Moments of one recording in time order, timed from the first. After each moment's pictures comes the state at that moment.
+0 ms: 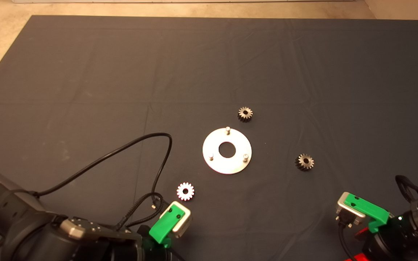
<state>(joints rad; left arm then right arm) 0.04 2.44 -0.31 0.81 1.53 -1.42 0.09 1.96 -0.36 -0.35 -1.37 0.97</state>
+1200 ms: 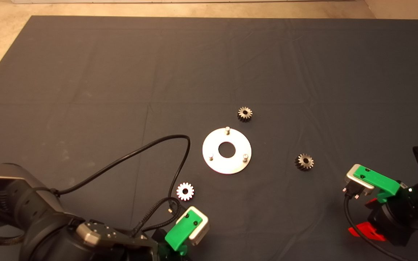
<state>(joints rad) 0.04 2.53 -0.31 0.81 1.53 -1.42 0.24 1.97 -0.41 -0.35 -1.47 0.97</state>
